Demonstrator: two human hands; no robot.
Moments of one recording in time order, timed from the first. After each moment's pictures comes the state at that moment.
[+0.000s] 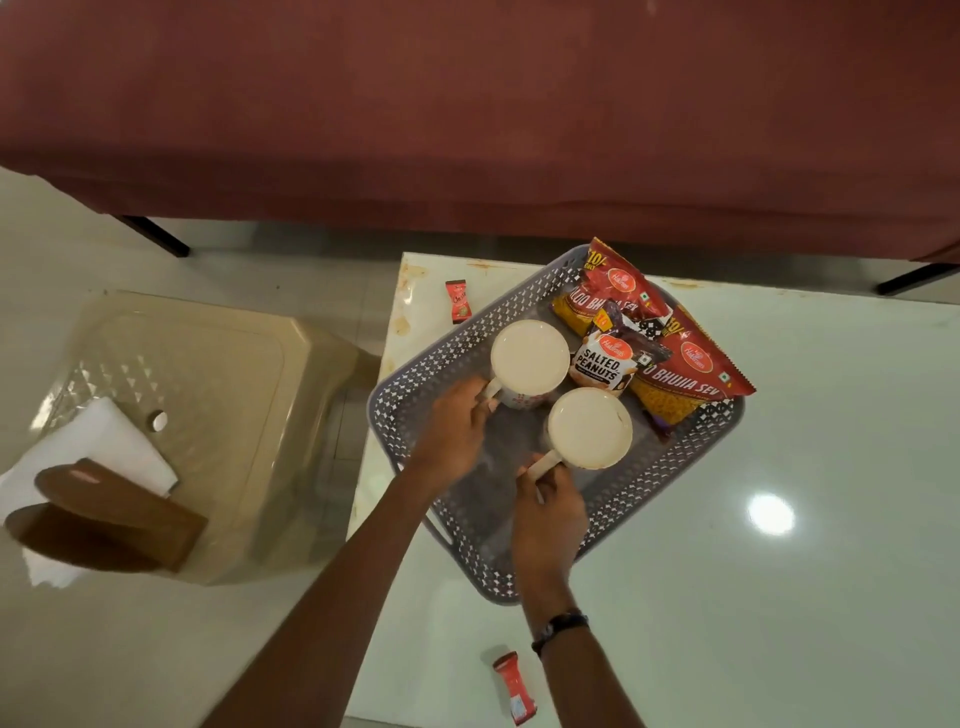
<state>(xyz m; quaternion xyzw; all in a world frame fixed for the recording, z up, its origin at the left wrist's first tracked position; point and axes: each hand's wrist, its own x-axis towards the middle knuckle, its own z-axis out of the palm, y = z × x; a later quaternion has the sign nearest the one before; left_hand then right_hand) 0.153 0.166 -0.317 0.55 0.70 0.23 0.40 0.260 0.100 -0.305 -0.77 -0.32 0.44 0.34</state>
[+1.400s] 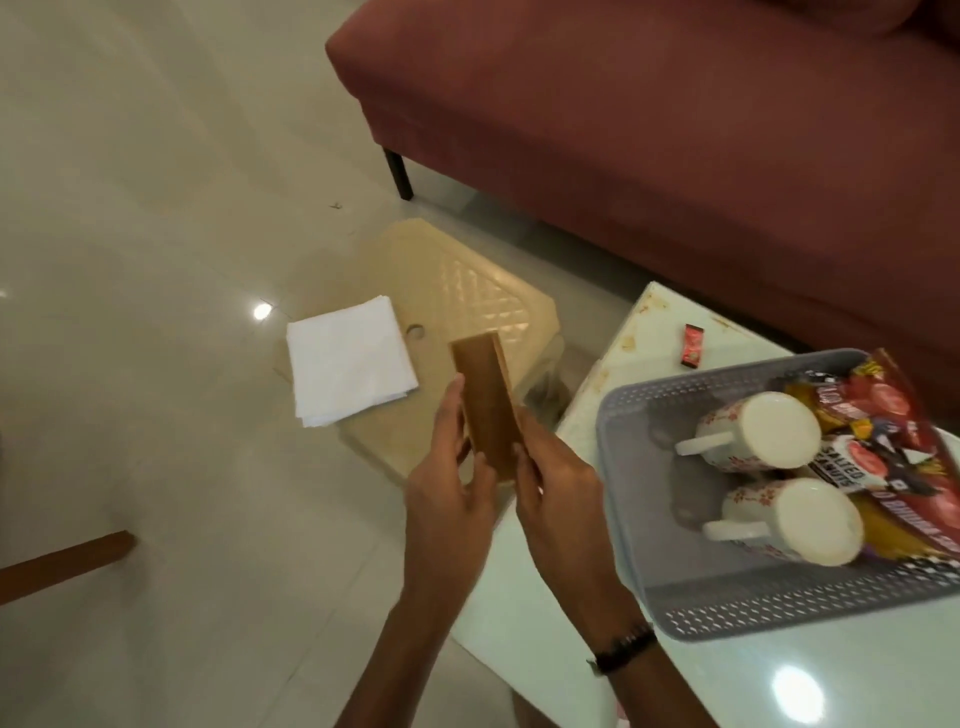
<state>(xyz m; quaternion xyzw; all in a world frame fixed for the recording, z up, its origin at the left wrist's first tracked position) 0.048 -0.009 -0.192 0.28 0.82 0.44 0.23 0.123 0.054 -0.218 -0.40 -0.82 0.38 0.15</state>
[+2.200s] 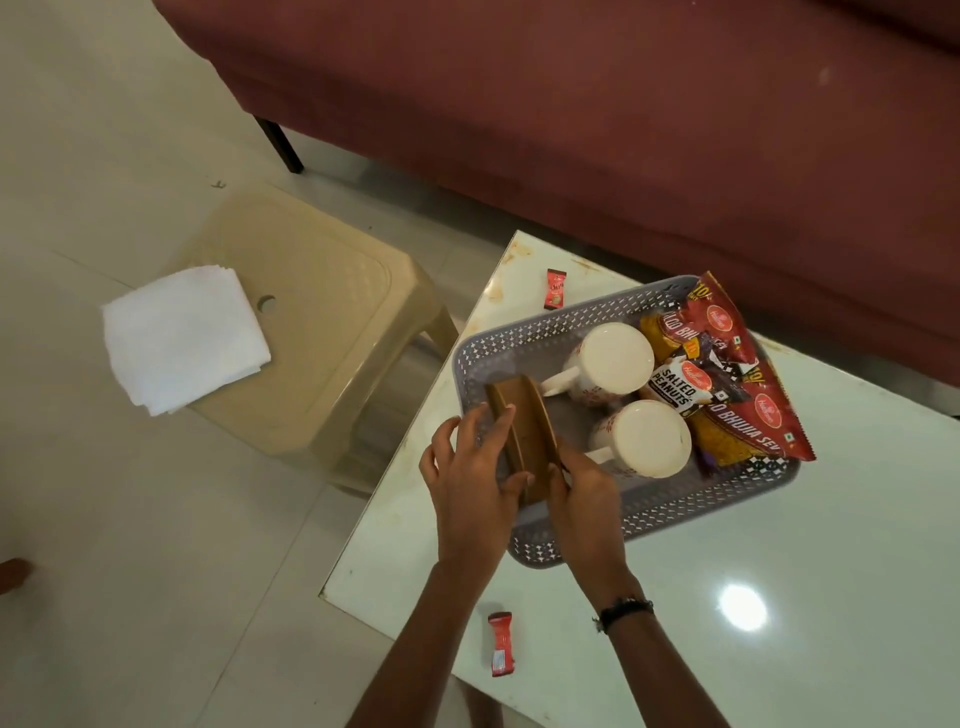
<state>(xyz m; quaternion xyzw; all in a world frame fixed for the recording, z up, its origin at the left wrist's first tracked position) 0.187 0.056 -0.280 0.39 0.86 0.23 0.22 0.288 0.105 -0.290 -0.56 -0.72 0.39 0.10</state>
